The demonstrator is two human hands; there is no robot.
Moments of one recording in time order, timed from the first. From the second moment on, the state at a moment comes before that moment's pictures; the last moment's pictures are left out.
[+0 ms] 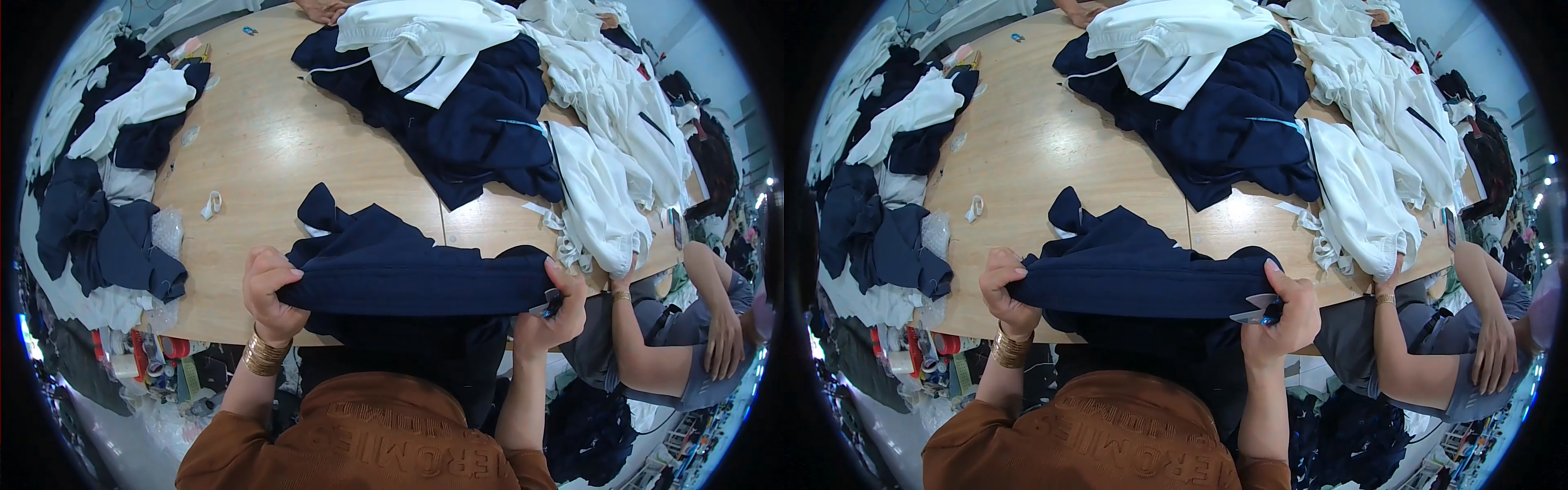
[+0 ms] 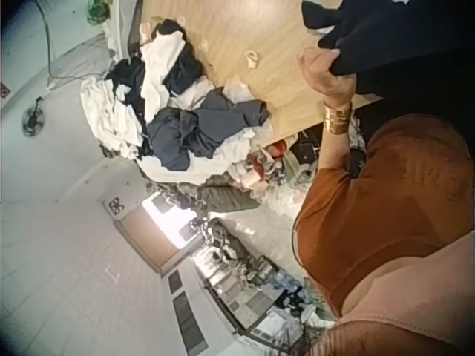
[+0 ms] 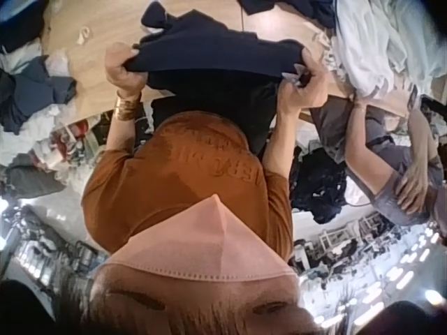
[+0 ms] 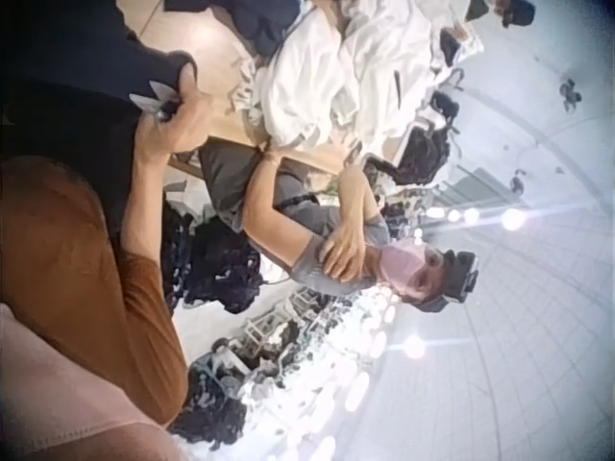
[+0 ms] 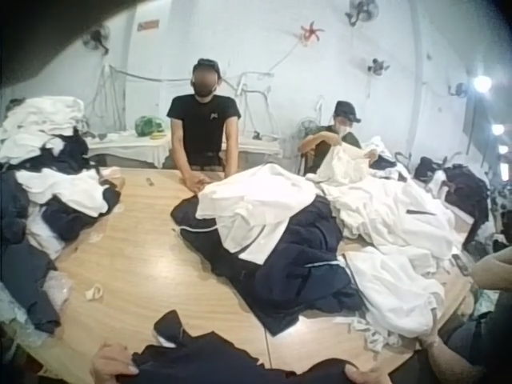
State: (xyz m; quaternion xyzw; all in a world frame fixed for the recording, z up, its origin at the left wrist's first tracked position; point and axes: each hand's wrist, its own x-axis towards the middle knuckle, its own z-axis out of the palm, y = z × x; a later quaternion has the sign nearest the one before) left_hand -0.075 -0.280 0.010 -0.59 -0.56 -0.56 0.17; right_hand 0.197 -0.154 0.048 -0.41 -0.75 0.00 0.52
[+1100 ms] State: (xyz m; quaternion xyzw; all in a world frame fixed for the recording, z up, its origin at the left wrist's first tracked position) left_hand -0.139 -0.273 0.038 -0.56 -0.67 -0.43 0.23; right_hand 0.252 -0.090 0.051 -0.40 -0.76 -0.12 0.50
